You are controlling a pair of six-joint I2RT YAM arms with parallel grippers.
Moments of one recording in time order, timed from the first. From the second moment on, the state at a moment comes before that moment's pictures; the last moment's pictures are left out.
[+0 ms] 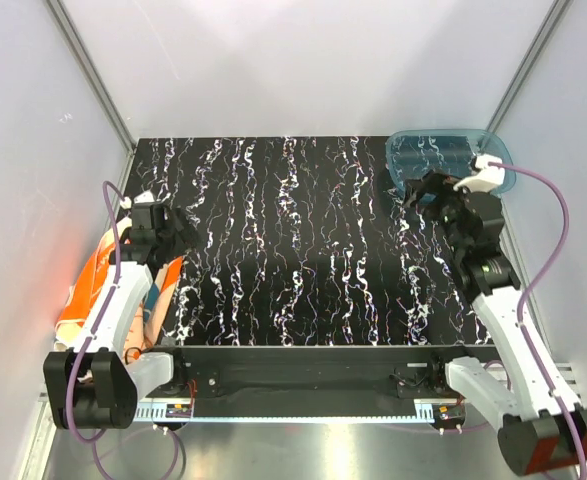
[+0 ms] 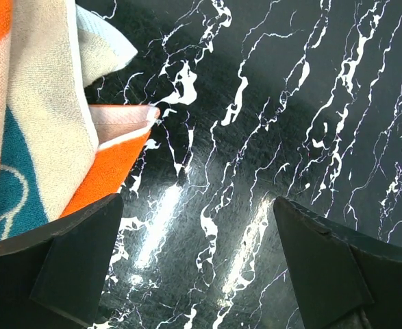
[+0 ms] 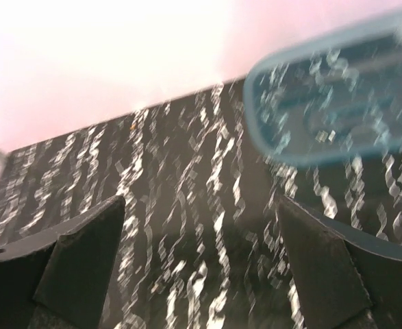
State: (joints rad) left arm 0.01 1.10 0.79 -0.50 -0.08 -0.51; right arm 0.18 0.90 0.88 -0.07 0.13 0.38
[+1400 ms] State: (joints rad) left arm -0.01 1.63 1.00 -0.58 -0.26 -0.53; right arm 0.20 0.97 0.94 -0.58 0.08 0.50
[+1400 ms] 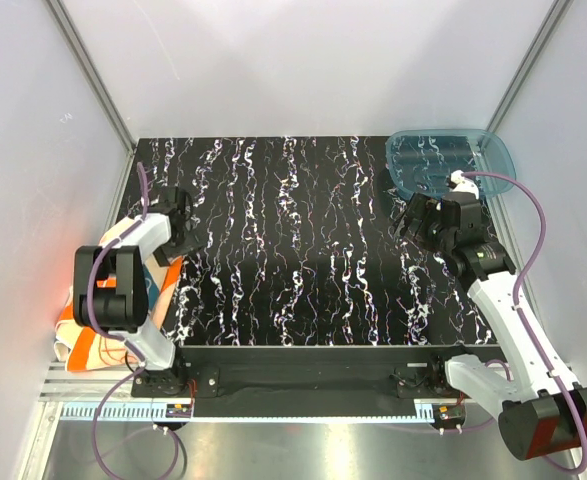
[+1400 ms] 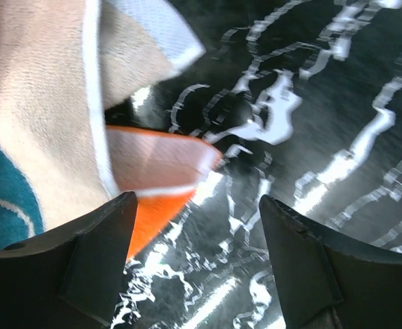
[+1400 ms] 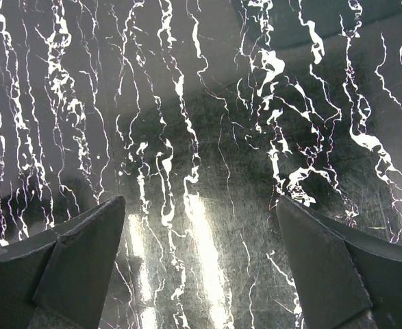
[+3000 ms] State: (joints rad) left arm 0.02 1.10 2.03 -0.83 -0.01 -0.38; right arm 0.20 0.92 1.04 -0.73 0.07 0.52
